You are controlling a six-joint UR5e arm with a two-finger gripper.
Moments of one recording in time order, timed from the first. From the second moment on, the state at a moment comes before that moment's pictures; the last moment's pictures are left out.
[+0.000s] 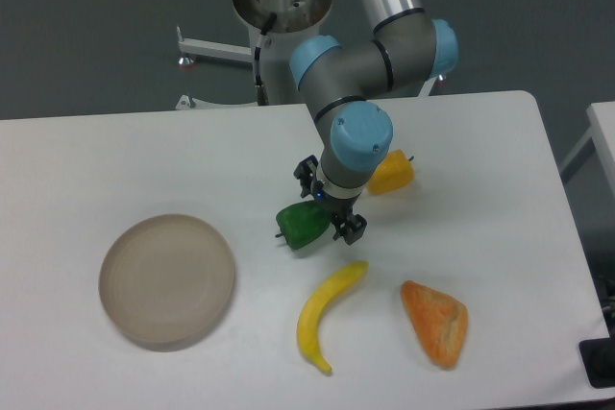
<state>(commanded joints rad) 2.20 -2.03 -1.54 -1.26 1.47 1.30</state>
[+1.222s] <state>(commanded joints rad) 2.18 -2.03 -1.58 -1.20 1.46 1.26</state>
